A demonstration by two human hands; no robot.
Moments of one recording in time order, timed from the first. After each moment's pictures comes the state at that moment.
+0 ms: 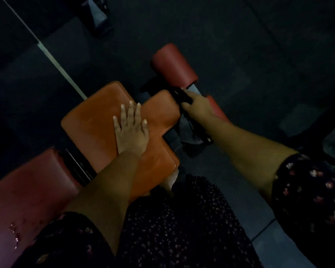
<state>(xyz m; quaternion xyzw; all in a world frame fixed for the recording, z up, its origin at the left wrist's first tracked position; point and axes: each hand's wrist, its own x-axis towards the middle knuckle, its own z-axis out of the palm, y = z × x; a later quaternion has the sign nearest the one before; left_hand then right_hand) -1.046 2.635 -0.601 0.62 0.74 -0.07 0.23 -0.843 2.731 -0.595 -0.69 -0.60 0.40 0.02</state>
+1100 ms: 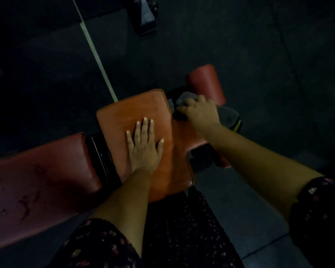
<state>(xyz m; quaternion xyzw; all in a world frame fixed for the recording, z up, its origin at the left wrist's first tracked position) -1.083 2.593 -0.612 0.55 0.81 0.01 0.19 -0.959 2.760 -0.553 -0.42 -0.87 0.02 -0.25</state>
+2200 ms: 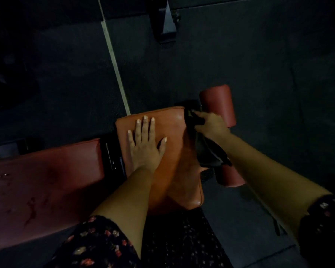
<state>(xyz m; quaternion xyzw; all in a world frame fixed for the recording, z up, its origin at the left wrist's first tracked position) -1.139 2.620 -0.624 0.48 0.85 0.05 0.23 -0.993 2.795 -0.559 -0.54 -0.74 0.37 -0.16</state>
